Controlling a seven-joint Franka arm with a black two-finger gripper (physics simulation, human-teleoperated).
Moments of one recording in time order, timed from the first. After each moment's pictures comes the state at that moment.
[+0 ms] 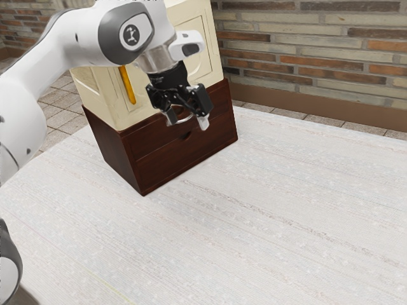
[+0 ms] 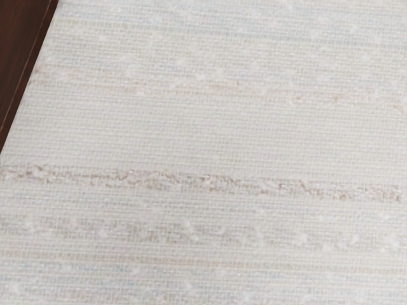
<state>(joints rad) 0.04 0.40 0.08 -1.01 -0.10 1.53 0.05</state>
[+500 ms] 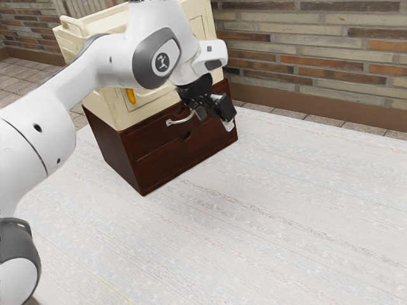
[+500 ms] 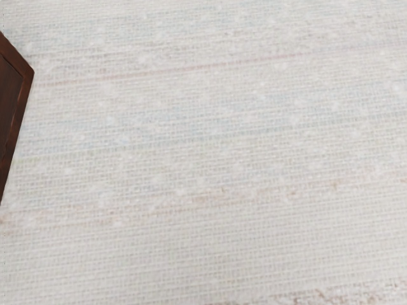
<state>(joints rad) 0.02 0.47 0.05 -1.04 -0.08 1.80 0.21</state>
